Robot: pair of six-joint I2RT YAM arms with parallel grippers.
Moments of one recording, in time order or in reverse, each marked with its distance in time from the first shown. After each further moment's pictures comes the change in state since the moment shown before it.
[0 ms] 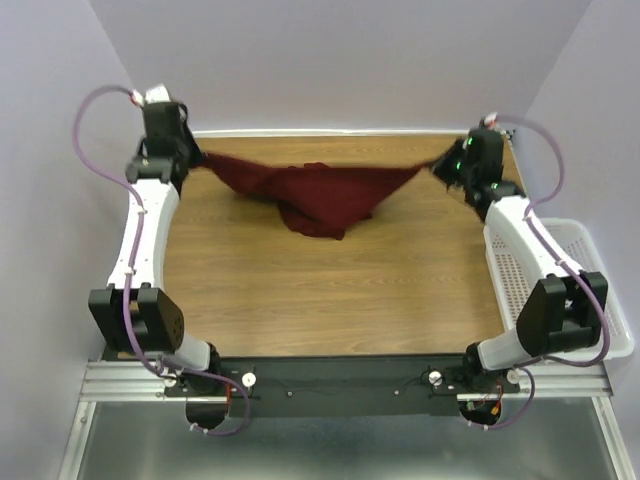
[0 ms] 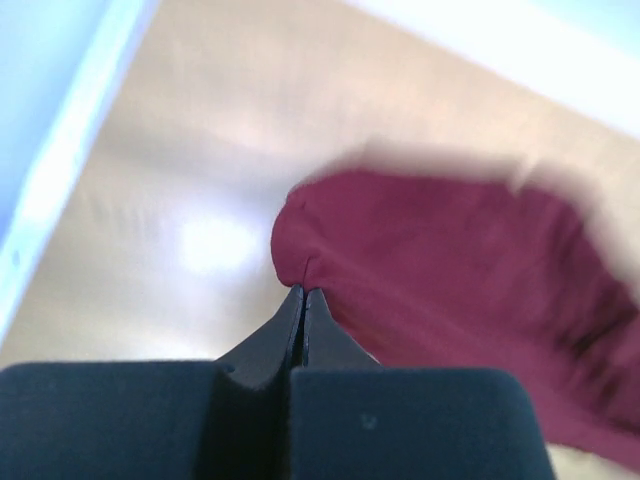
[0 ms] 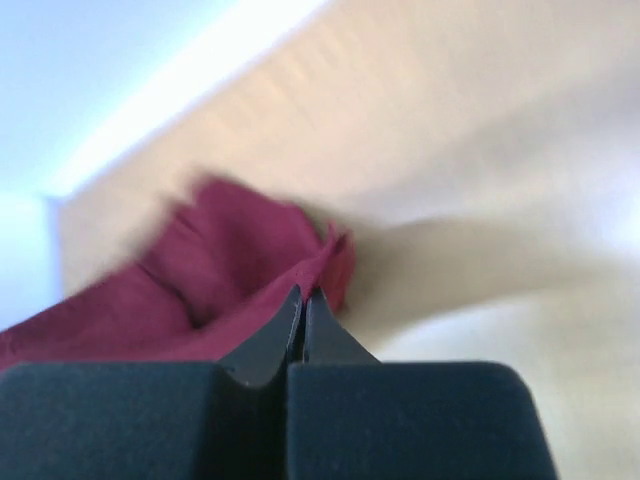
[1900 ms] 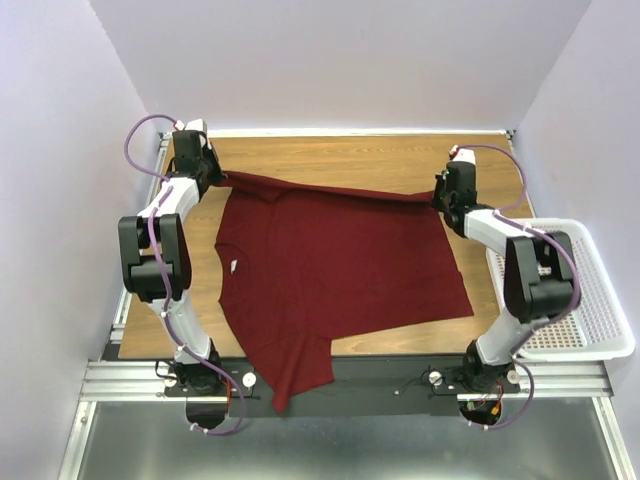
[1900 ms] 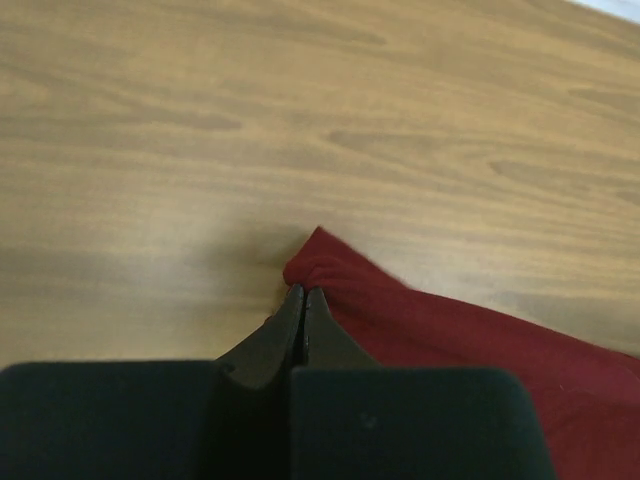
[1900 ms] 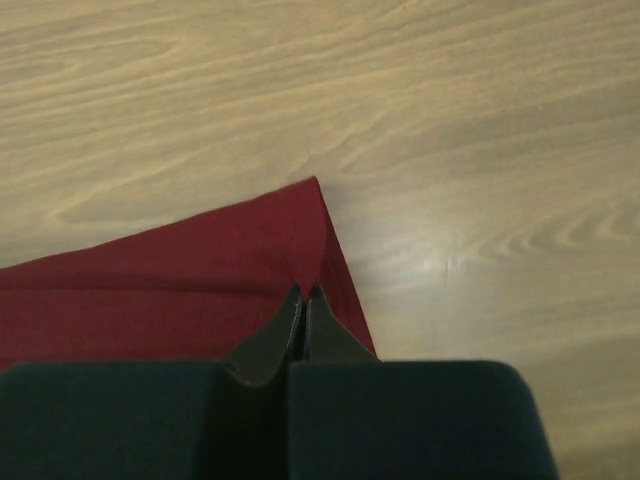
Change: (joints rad) left arm 0.069 0.388 -0.106 0.463 0.251 0.113; right arm -0.001 0.181 -0.171 0.313 0.239 -0.509
